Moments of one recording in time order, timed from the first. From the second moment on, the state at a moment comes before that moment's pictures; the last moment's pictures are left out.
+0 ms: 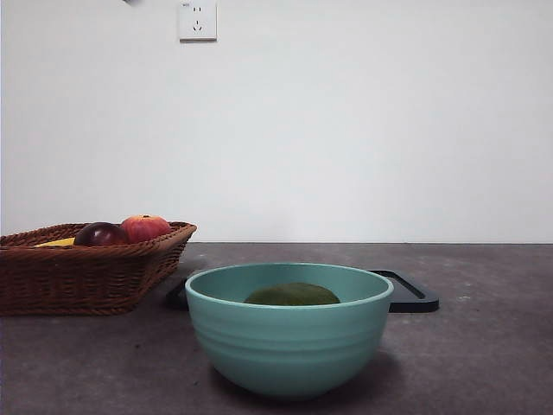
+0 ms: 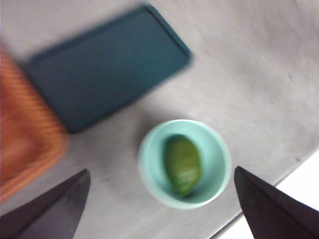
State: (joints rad) left arm -1.07 1.10 1.26 -0.97 -0.27 -0.39; right arm 0.40 0.56 0.85 -0.73 -0.39 0.15
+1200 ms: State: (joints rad) left arm -1.07 0.32 1.00 -1.25 -0.39 -0.46; right arm 0.52 0.77 0.85 -0.72 -0.39 0.16
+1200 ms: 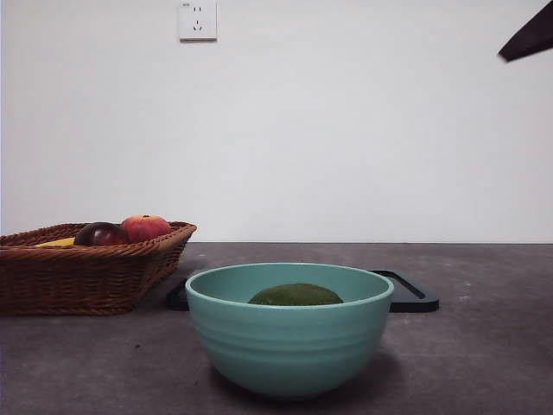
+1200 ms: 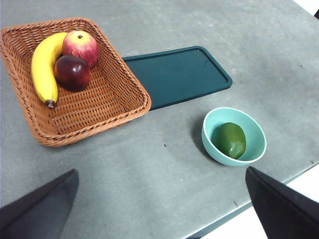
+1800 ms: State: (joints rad) left arm -1.07 0.32 1.00 -1.25 -0.39 -0.46; right arm 0.64 1.32 0.95 -0.70 -0.28 0.23
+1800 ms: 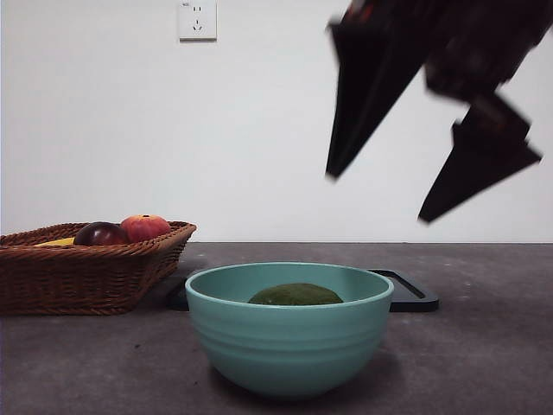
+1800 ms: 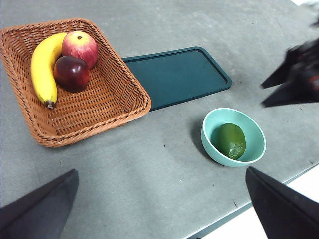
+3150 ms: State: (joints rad) left arm -1.07 0.32 1.00 -1.25 -0.39 -0.45; right arm 0.71 1.64 1.06 -0.64 -0.21 0.34
